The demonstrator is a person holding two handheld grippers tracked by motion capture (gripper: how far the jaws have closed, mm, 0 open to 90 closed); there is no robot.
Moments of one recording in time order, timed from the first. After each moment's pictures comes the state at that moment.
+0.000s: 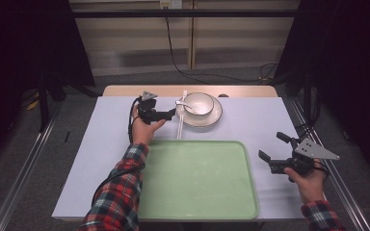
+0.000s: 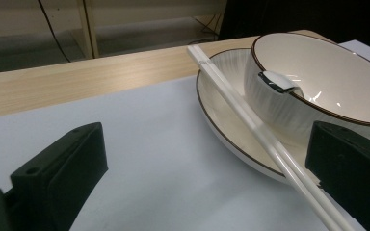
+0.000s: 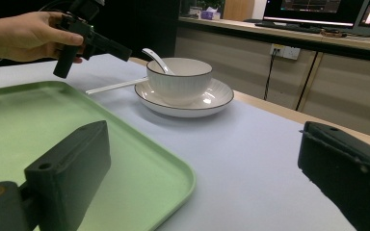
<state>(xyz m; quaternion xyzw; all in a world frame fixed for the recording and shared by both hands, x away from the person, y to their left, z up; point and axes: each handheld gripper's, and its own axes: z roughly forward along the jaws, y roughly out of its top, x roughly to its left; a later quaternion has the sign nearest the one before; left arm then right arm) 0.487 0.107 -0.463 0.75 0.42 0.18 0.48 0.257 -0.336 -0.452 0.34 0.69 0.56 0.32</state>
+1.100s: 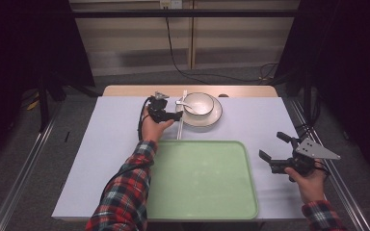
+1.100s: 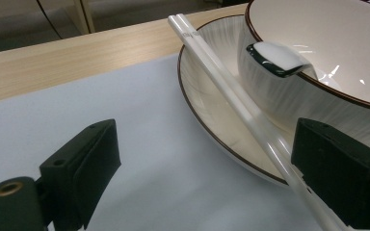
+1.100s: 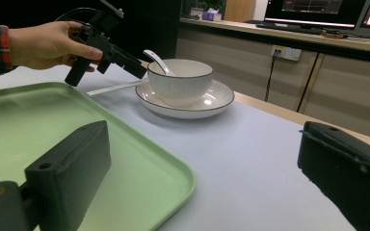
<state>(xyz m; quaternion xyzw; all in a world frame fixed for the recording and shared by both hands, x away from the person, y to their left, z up) 0.498 0.079 -0.474 0.78 0.42 0.17 0.43 0.257 -0.337 -0.451 0.34 0.69 0.56 0.32</state>
